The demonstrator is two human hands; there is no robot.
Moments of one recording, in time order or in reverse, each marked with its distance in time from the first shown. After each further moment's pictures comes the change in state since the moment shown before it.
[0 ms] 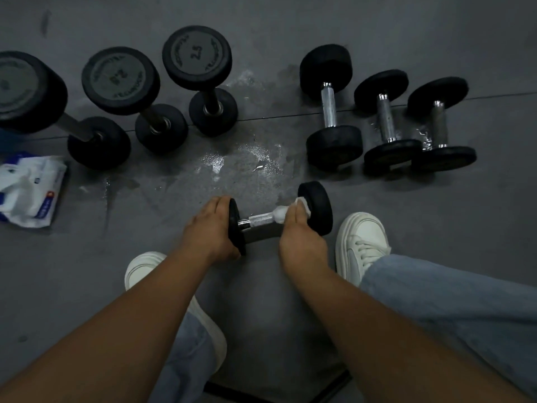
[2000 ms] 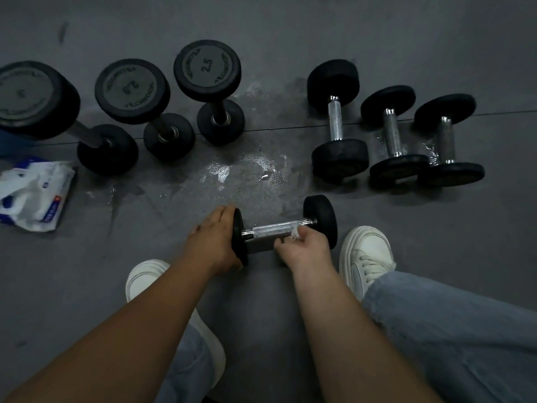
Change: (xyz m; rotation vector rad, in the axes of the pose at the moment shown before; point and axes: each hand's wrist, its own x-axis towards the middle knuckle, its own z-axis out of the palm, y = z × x) left_hand -0.004 0.005 -0.006 0.005 -0.034 -0.022; right_hand 0.019 -0.021 -0.017 2.156 -0.179 0.986
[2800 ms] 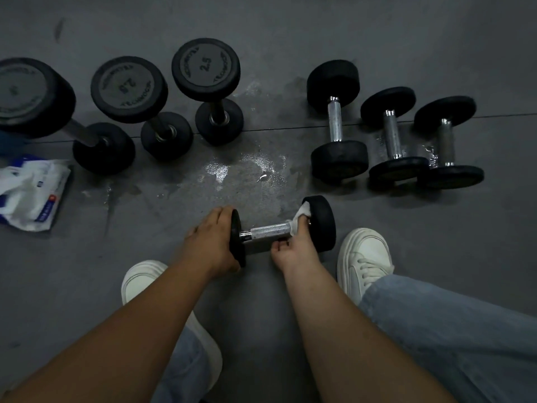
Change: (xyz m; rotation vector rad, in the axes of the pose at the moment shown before) left_hand 0.004 -0.003 0.007 0.002 0.057 0.005; right_hand 0.020 0.015 0.012 -0.014 0.005 -0.090
